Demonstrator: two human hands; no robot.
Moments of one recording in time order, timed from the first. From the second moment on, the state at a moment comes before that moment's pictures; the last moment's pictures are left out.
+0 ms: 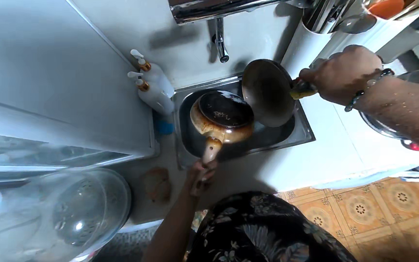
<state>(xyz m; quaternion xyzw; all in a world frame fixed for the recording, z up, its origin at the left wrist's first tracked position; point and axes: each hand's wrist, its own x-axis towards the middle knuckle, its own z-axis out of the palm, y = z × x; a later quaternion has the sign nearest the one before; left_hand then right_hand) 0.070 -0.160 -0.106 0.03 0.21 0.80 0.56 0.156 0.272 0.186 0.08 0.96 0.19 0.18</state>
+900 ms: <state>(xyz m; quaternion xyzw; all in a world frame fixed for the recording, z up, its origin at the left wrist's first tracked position) 0.035 -0.133 -0.128 0.26 0.89 0.22 0.31 0.080 0.175 -0.013 0.11 0.86 -0.50 -0.03</state>
